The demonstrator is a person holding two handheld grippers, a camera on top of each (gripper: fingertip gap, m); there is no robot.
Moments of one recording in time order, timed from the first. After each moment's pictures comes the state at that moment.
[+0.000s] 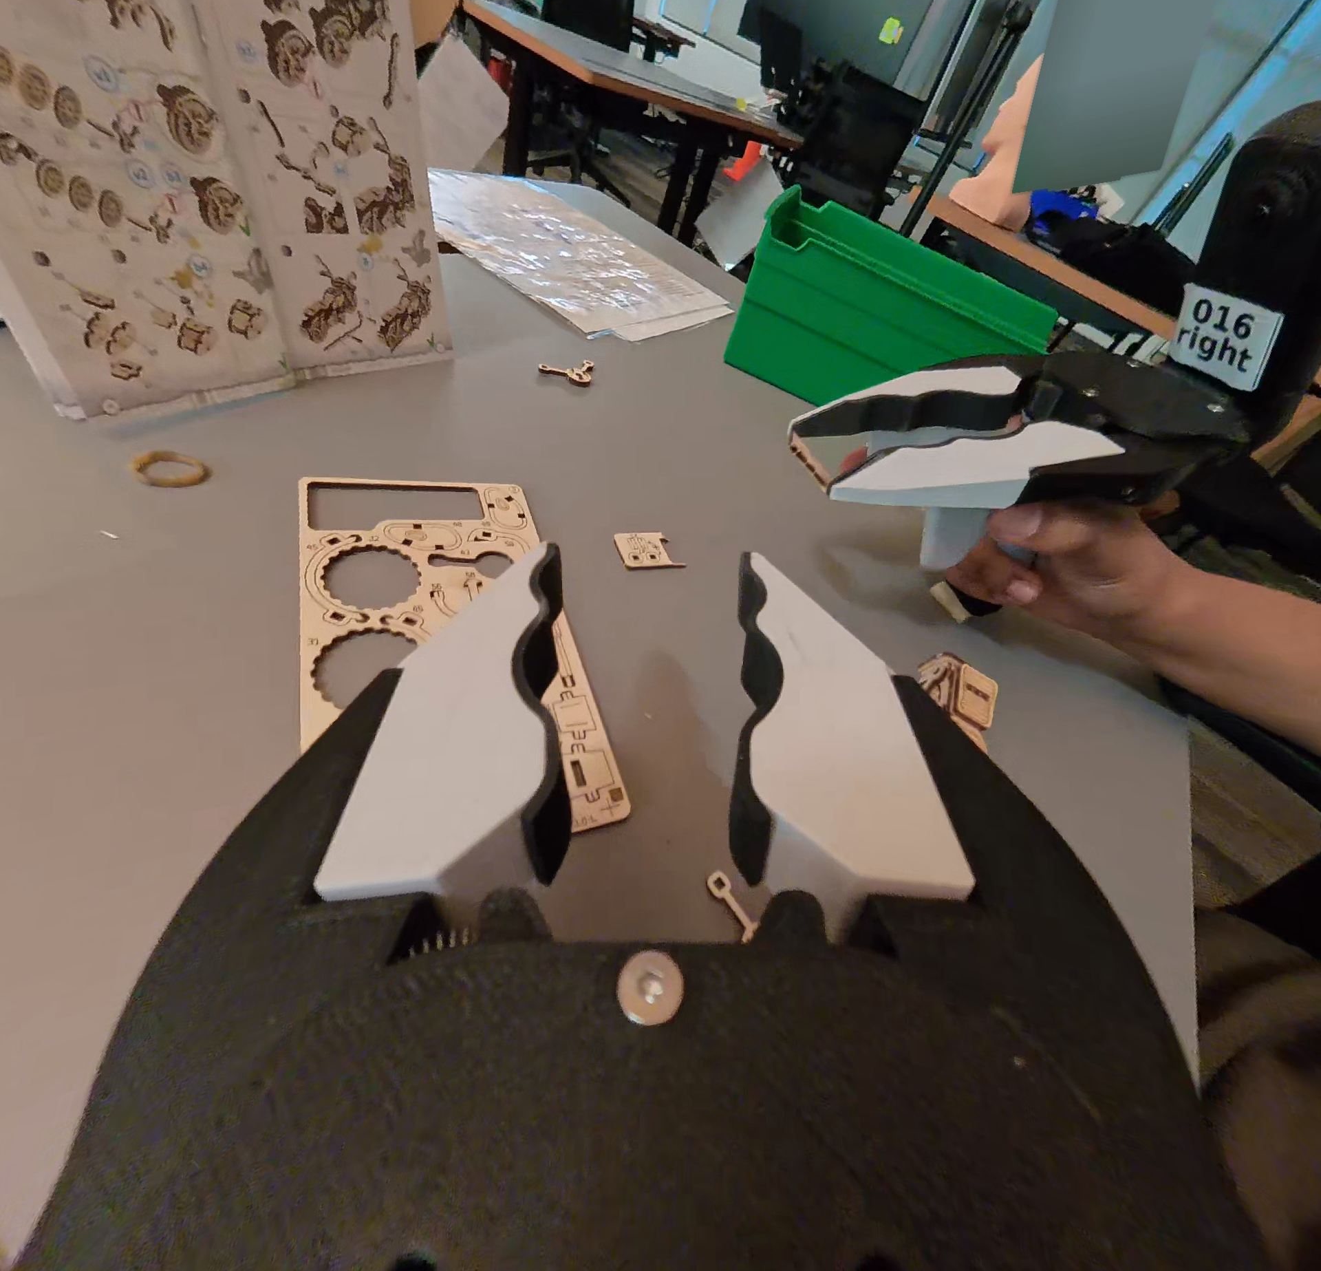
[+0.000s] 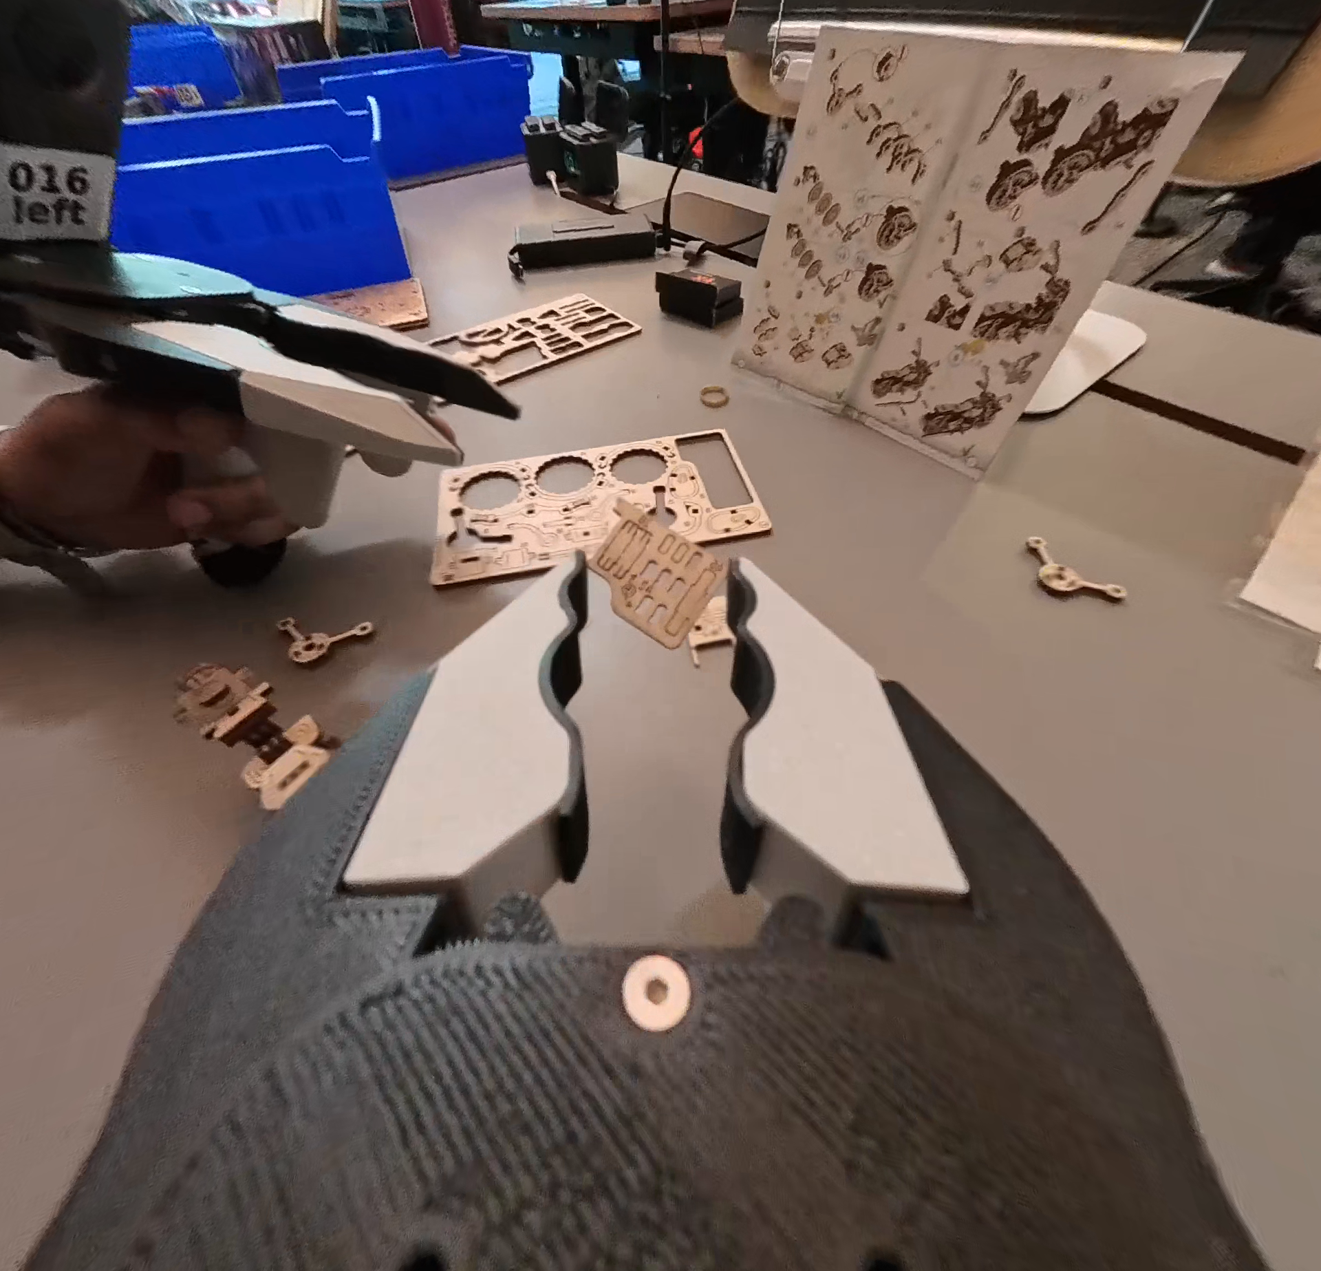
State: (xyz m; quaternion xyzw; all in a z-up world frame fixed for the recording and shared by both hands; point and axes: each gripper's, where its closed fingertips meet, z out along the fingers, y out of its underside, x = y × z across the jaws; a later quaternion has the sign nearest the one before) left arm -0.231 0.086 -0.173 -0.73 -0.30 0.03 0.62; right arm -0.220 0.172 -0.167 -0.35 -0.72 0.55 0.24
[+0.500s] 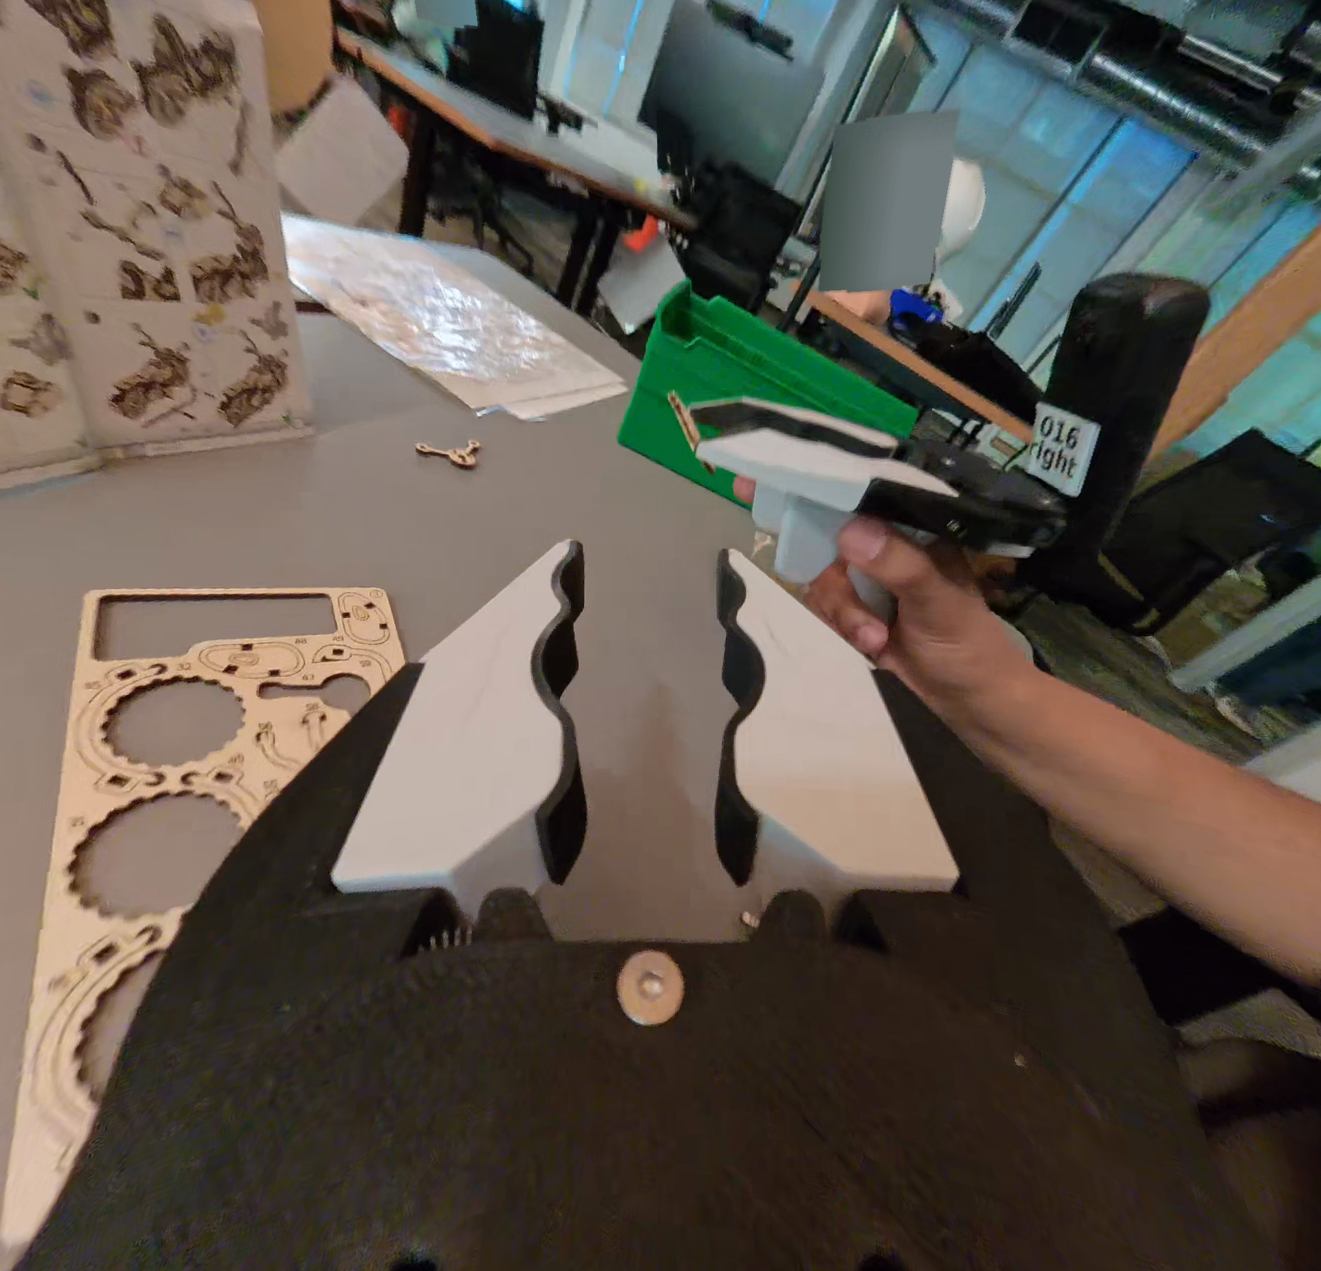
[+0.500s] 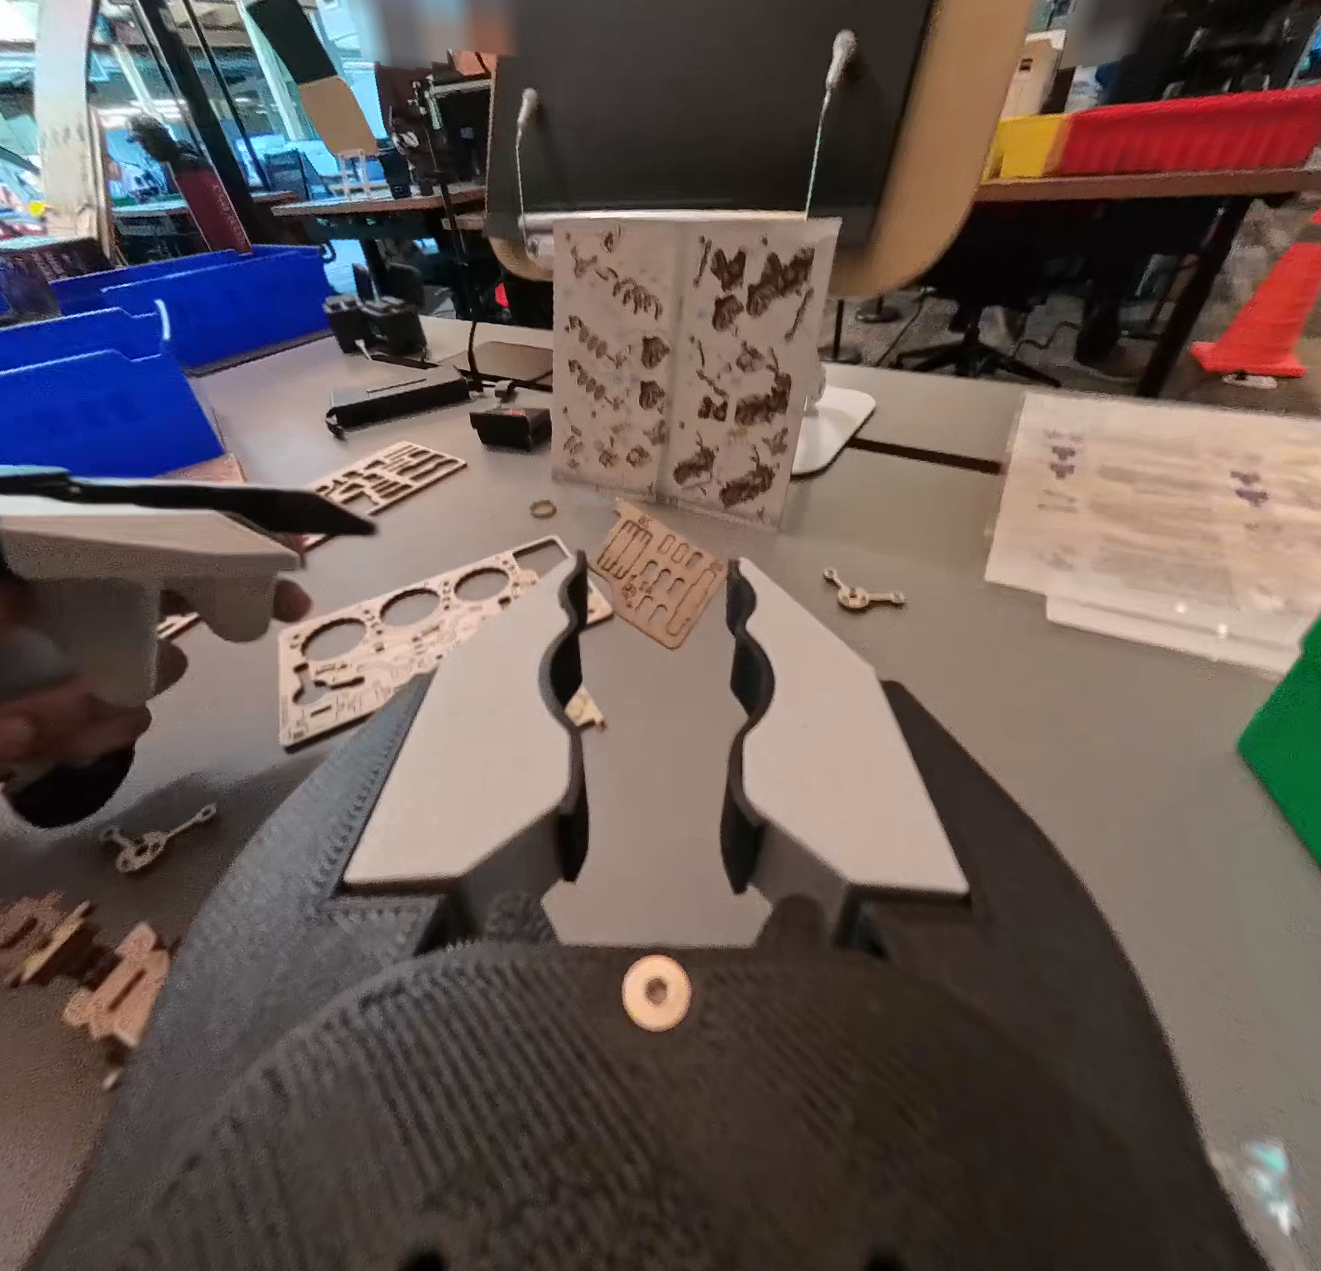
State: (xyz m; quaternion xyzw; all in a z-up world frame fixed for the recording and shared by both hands) left arm -0.226 0.132 -0.141 -0.69 -0.28 -0.03 0.67; right arm -0.251 0.220 -0.139 -0.44 -0.61 0.57 0.34
